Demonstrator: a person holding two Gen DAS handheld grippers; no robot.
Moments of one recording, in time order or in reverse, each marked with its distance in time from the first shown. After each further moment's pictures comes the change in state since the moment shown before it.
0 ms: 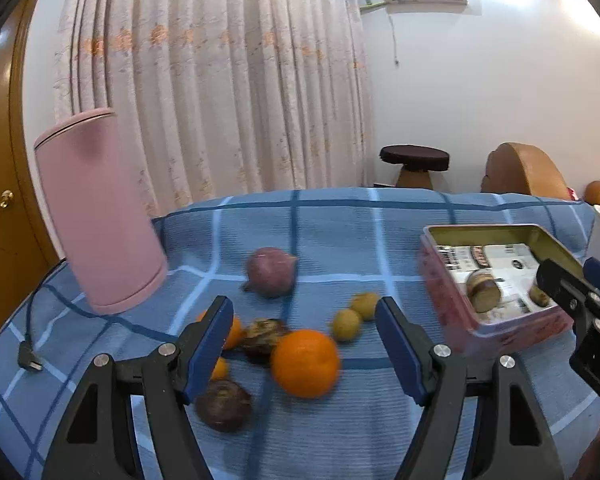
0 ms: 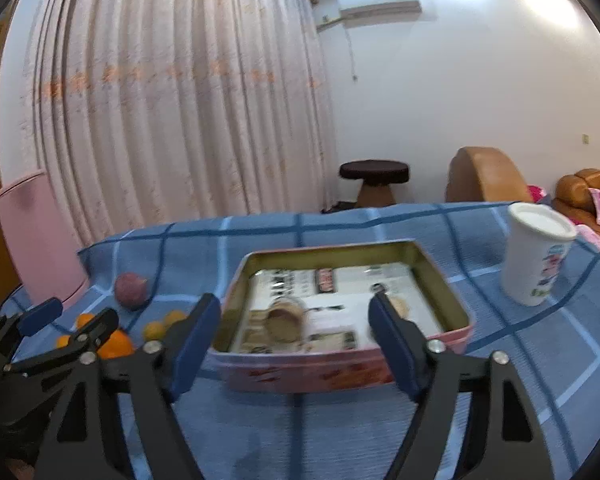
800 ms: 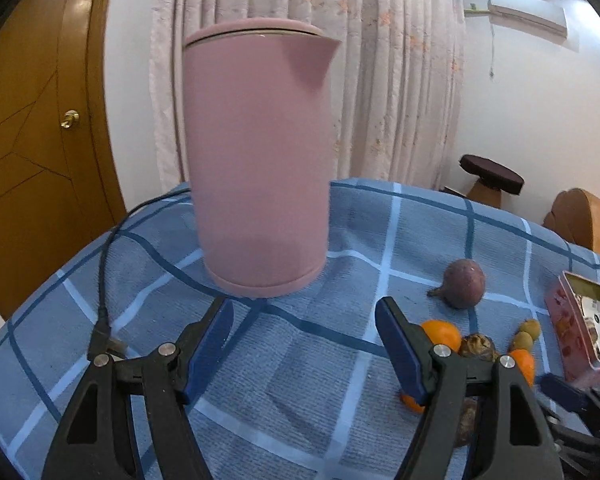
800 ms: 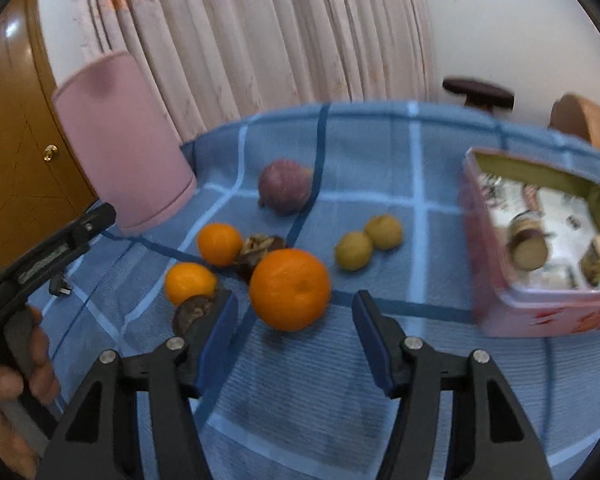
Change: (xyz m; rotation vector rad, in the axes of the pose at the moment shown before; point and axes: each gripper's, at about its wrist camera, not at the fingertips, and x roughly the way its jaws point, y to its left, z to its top) left arm 0.015 0.157 0.000 -0.231 0.108 0.163; right arm 0.076 0.130 -0.028 -0.047 0.390 0.296
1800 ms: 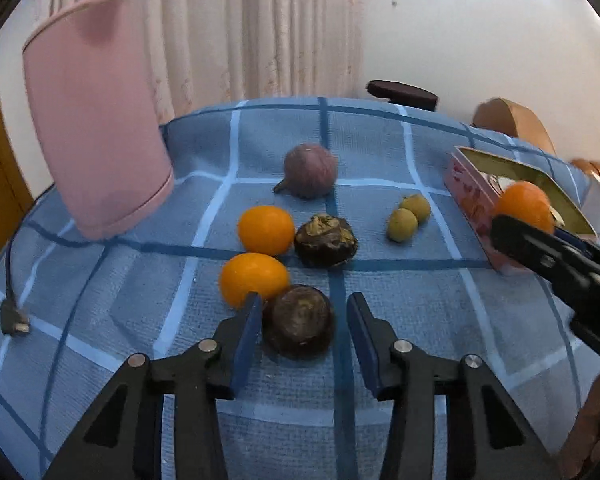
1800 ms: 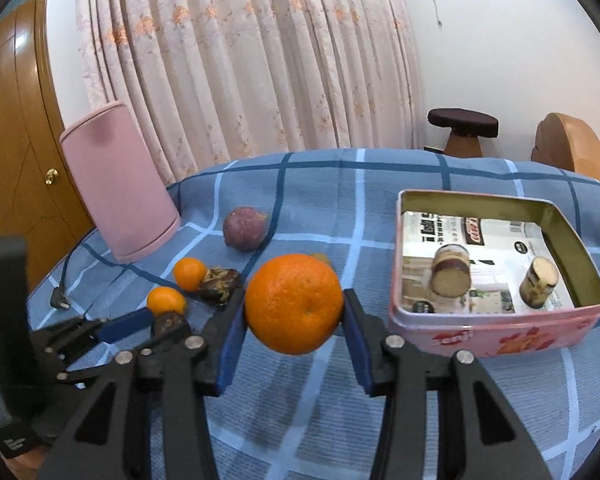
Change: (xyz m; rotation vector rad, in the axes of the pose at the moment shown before) left arm -0.003 -0.091 -0.048 0.212 0.202 -0.251; right arm -0.068 -0.044 -0.004 -0.026 -0.180 -0.027
